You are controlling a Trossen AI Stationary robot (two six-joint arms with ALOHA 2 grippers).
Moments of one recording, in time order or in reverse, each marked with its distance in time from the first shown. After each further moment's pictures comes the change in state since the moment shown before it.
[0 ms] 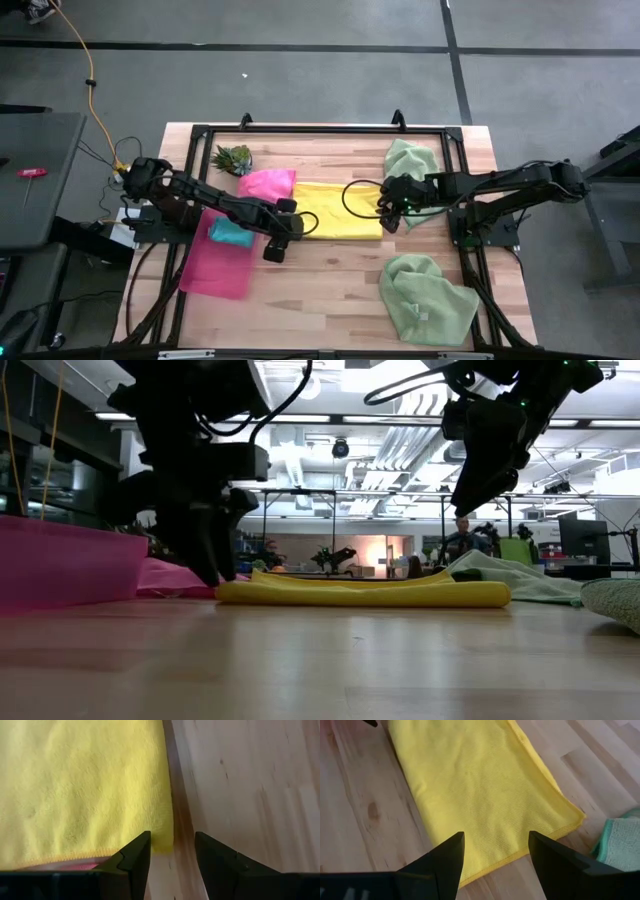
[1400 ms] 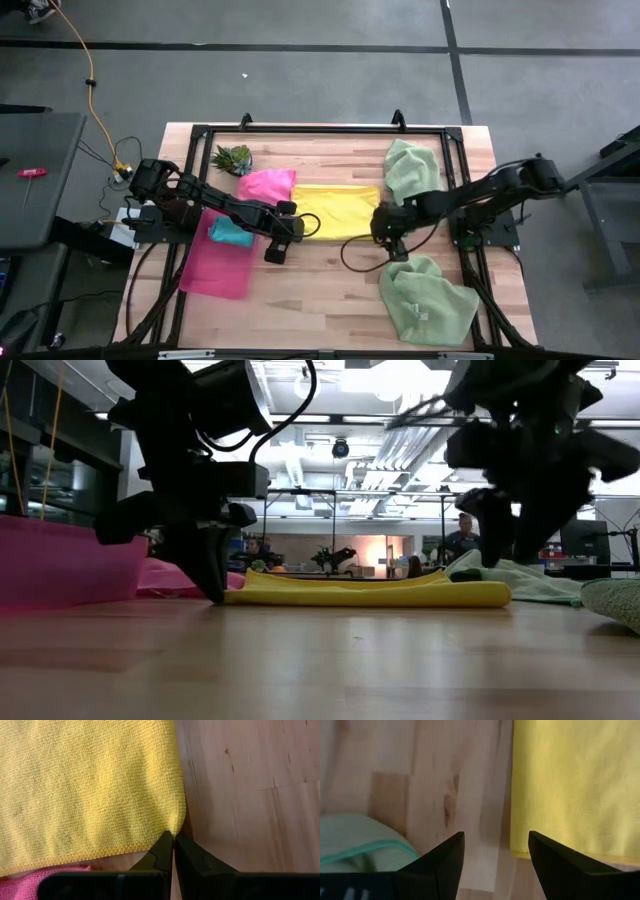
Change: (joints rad) left arm 0.000 0.055 -0.015 0.025 0.010 -0.028; right arm 0.159 0.267 0.000 0.035 -0.205 -0.404
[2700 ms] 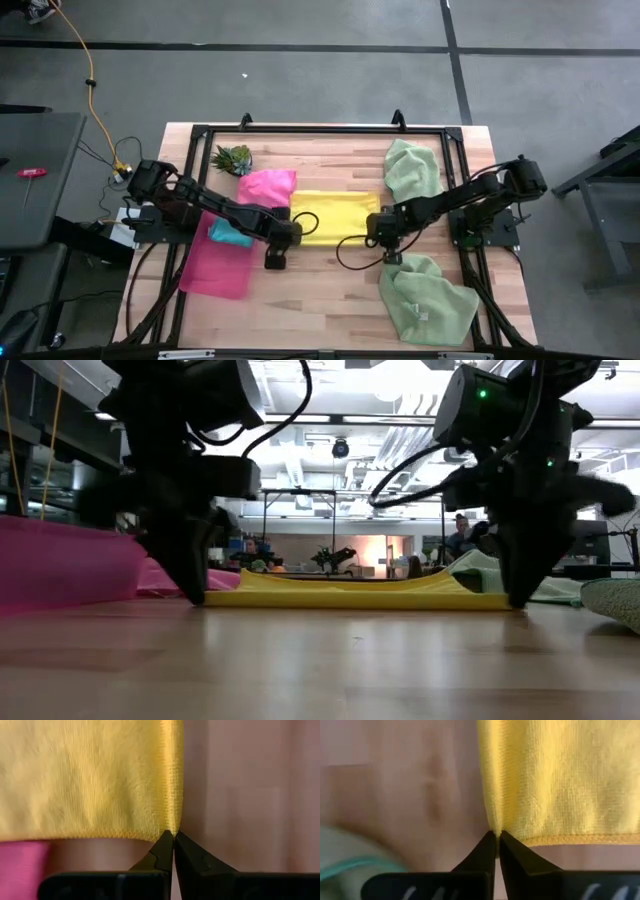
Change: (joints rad) left arm -0.063 -0.010 0.002 -0.065 0.100 -0.253; right arm 0.013 0.137 0.002 0.004 -0.054 0.160
